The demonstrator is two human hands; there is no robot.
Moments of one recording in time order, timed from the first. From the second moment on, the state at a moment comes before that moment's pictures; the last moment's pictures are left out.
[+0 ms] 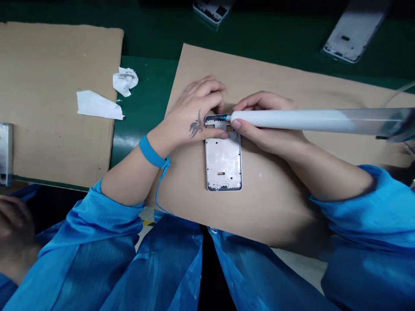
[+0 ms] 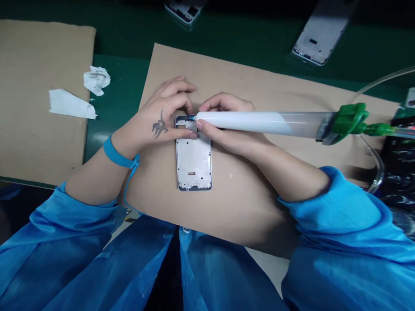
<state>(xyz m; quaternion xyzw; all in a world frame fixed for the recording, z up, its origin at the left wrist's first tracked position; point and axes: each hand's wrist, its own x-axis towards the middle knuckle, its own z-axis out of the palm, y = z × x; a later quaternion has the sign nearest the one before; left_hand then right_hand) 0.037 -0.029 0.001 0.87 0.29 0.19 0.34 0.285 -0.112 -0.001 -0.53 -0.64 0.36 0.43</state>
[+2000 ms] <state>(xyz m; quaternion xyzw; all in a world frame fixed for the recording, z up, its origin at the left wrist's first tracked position) 0.040 -0.027 0.007 0.88 0.30 0.17 0.34 0.287 -0.113 0.013 -0.57 -0.64 0.34 0.38</state>
